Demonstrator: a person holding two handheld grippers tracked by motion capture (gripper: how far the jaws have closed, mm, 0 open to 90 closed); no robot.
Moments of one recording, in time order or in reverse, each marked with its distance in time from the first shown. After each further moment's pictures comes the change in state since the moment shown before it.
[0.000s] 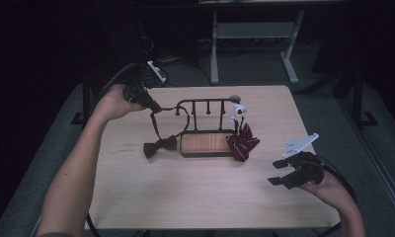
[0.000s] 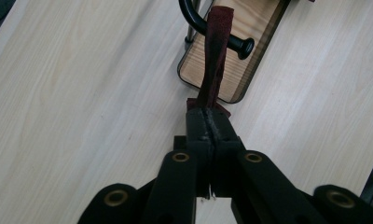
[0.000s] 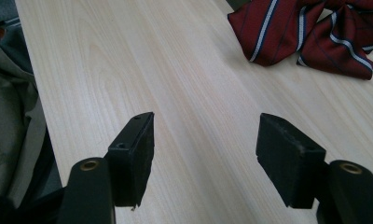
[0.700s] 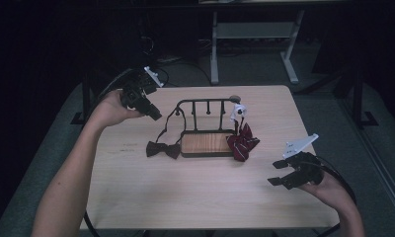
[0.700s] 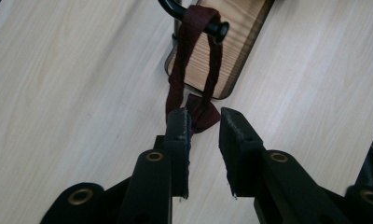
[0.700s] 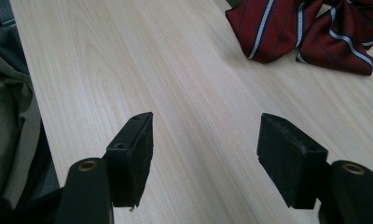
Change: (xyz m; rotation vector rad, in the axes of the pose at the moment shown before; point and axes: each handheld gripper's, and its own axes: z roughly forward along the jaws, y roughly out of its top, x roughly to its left) left arm -0.013 -0.015 0.001 -0.037 -0.020 0.003; right arm 0.000 -0.001 0.002 0.003 -0.009 0.012
